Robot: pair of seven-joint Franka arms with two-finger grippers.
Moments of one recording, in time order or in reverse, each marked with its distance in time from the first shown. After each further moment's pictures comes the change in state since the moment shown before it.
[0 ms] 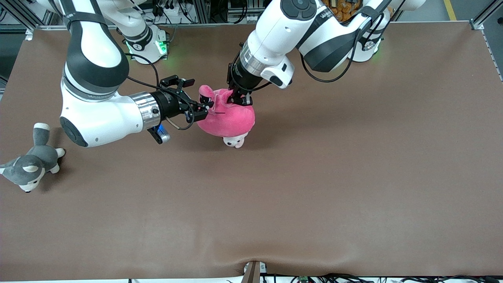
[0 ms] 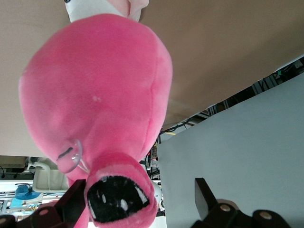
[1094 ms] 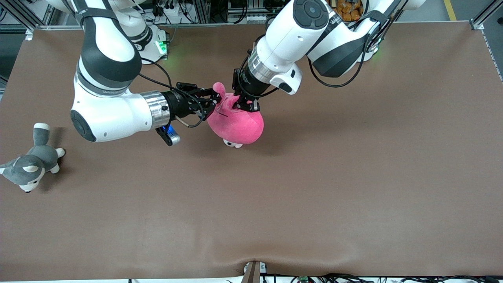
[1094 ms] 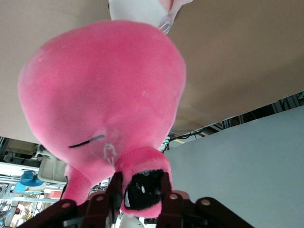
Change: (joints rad) left arm 0.033 0.000 0.005 0.001 -0.025 -0.003 0.000; right arm 0.043 -0.001 0.008 -0.009 0.019 0.116 -0.099
